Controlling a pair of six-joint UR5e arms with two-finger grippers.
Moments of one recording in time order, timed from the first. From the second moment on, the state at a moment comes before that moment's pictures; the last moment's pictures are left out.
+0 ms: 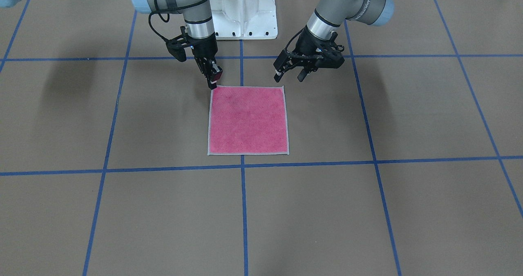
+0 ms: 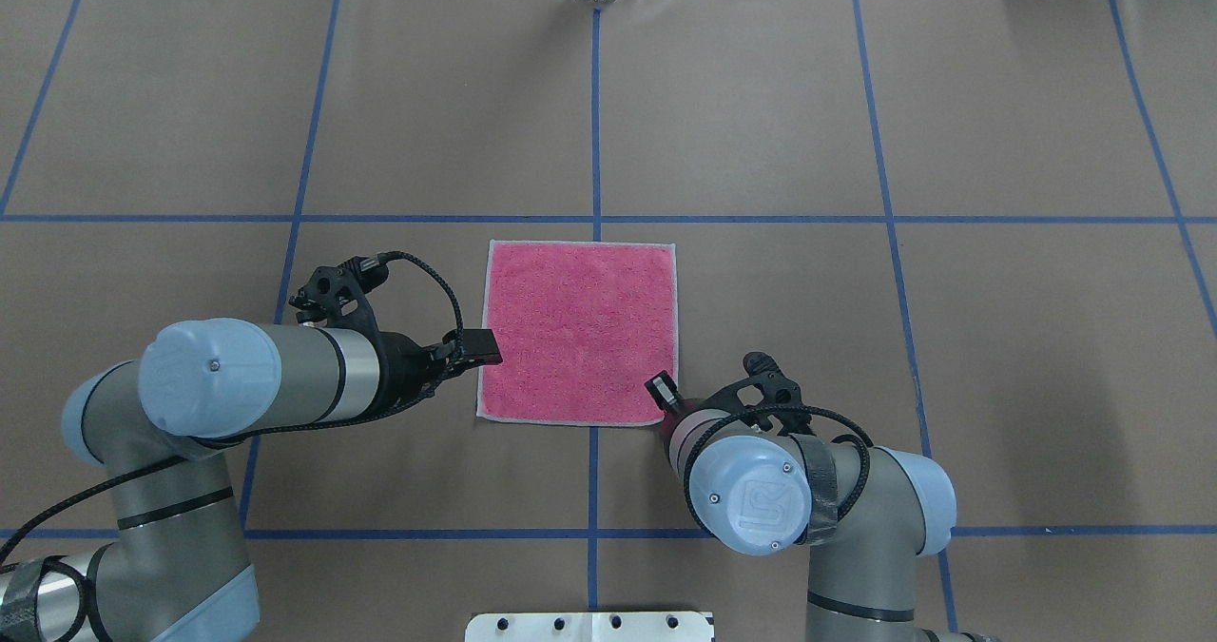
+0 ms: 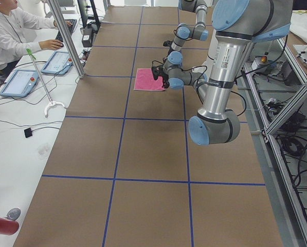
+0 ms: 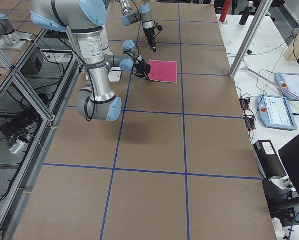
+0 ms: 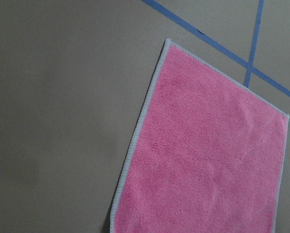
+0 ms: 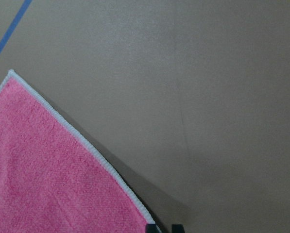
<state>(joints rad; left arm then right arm) -0.41 -1.87 -1.89 -2.15 -1.68 -1.72 0.21 -1.13 1.83 -1.38 1.33 2.39</state>
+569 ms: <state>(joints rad) -0.37 -1.88 -1.86 -2.15 -1.66 -1.72 0.21 -1.13 1.84 -1.38 1.32 2.40</state>
